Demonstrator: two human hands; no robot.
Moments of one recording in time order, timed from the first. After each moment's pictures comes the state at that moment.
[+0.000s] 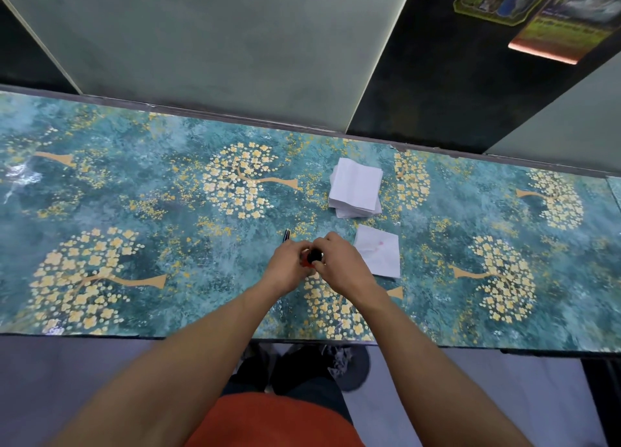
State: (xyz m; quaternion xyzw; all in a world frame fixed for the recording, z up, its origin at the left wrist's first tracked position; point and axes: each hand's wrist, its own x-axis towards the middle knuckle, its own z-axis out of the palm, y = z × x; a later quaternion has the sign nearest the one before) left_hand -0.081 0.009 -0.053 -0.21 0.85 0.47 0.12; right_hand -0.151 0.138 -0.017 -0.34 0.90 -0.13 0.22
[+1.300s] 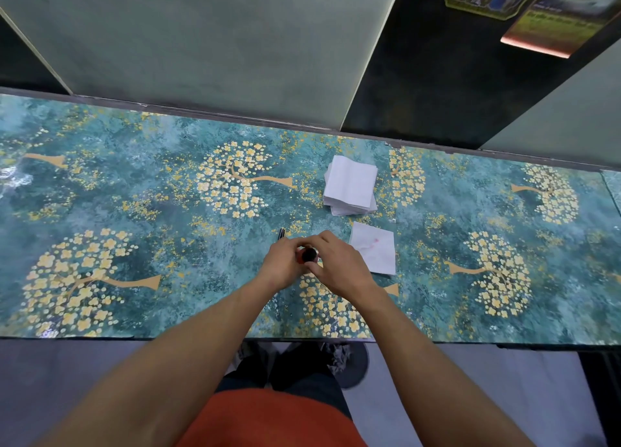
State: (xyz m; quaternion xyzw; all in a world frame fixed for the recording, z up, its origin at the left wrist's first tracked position) left_hand -0.085 0.009 -0.053 -0.21 0.86 0.46 0.11; right_hand -0.150 0.149 -0.017 -0.38 0.90 -0.12 0.18
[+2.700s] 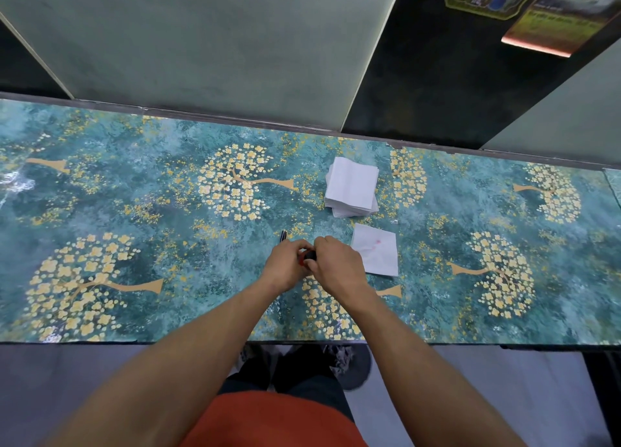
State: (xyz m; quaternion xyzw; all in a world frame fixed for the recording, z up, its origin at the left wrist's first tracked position) left_hand -0.085 0.008 -0.055 -0.21 0.84 0.48 0.12; right_hand -0.144 0.133 -0.025 -0.32 0.94 -0.05 0.13
